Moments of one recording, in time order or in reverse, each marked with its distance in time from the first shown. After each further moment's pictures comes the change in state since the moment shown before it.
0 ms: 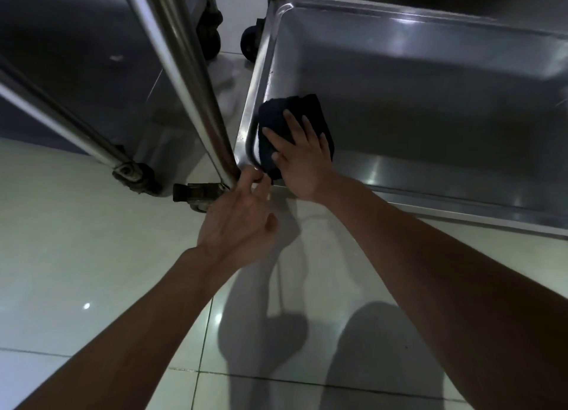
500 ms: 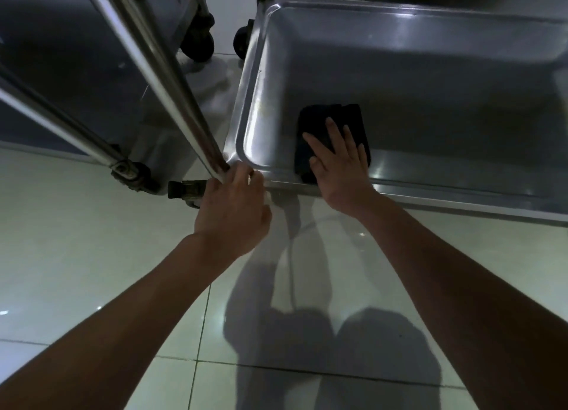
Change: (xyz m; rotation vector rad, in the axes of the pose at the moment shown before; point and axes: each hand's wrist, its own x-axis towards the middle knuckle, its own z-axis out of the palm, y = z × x) left_hand 0.001 0.018 -0.001 0.292 -0.047 -0.014; right_hand -0.058 0.071 0.002 0.072 0.162 0.102
